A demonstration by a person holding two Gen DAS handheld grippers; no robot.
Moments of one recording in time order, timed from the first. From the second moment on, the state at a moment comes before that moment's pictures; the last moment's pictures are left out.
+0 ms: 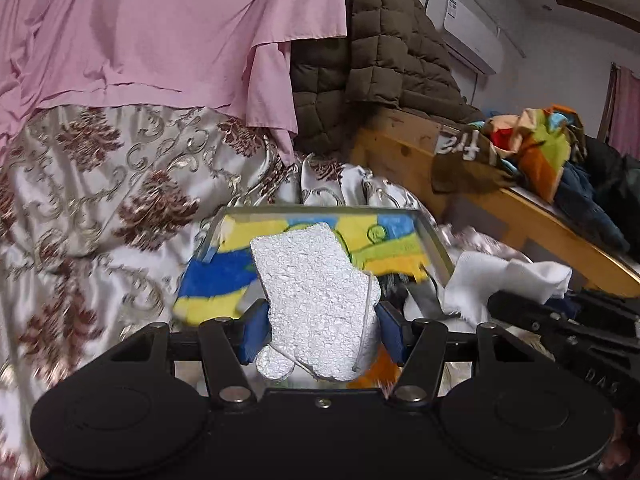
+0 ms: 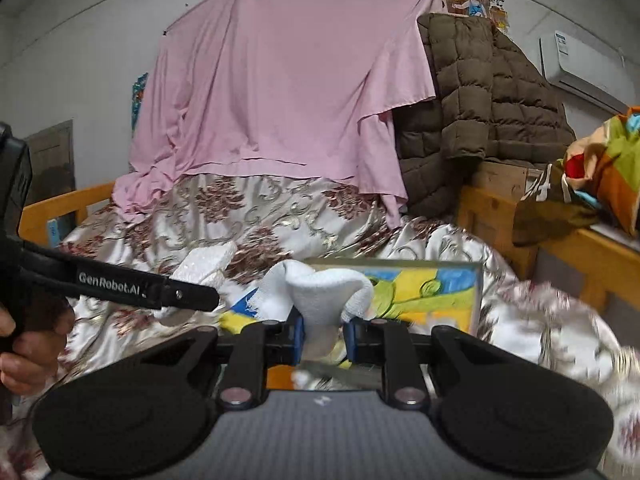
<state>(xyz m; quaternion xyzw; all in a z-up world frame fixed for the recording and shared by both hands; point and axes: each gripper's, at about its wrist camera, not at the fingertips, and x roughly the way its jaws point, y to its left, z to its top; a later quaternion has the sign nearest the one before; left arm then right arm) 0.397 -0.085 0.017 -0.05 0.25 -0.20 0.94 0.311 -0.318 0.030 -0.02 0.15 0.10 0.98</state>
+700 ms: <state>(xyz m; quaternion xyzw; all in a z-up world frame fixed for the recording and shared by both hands) 0.533 -0.196 -0.025 0.00 0.29 -0.20 0.93 0.453 -0.381 -0.022 0.00 0.25 0.01 0.97</state>
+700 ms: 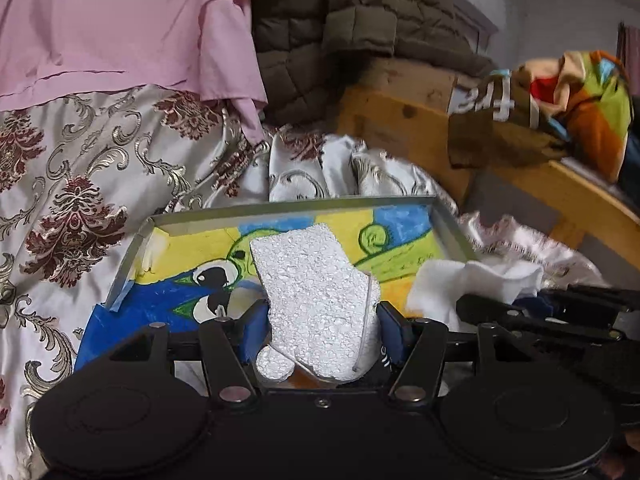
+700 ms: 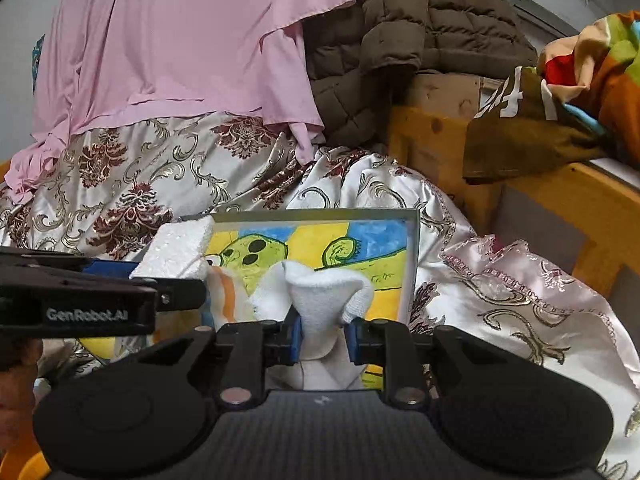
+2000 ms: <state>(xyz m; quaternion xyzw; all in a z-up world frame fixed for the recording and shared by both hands) 0.515 -0.190 -0.009 0.01 0.32 -0.18 0.93 0.410 -0.371 -0.024 -0.04 0.27 0.02 0.96</state>
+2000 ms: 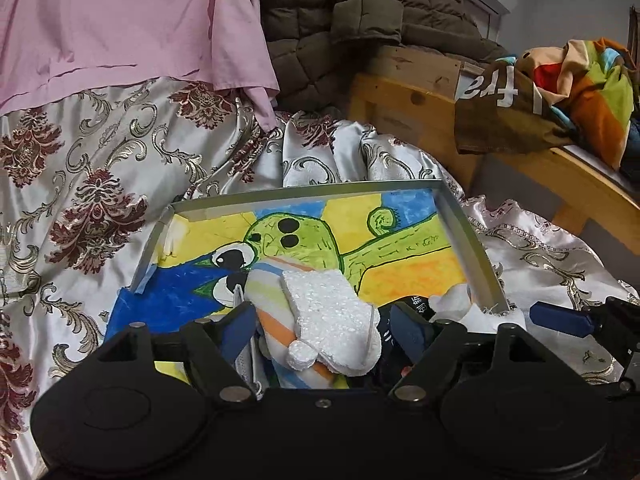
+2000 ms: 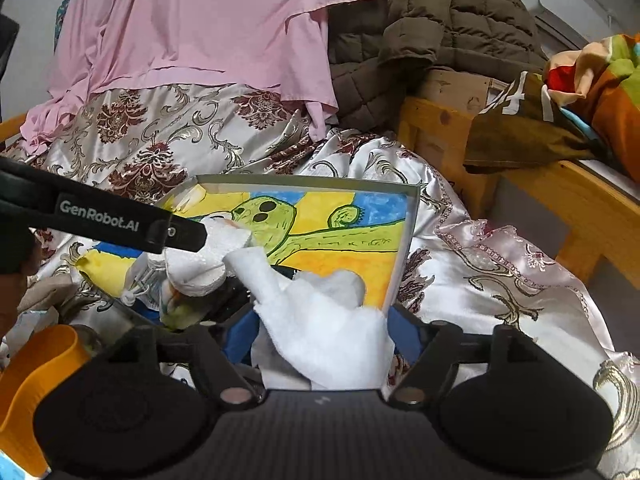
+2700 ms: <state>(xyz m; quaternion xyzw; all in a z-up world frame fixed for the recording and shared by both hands) 0.429 -0.128 0.025 -0.02 0.28 -0.16 0.95 0.327 -0.355 0.043 -0.03 0.21 0.01 0.98</state>
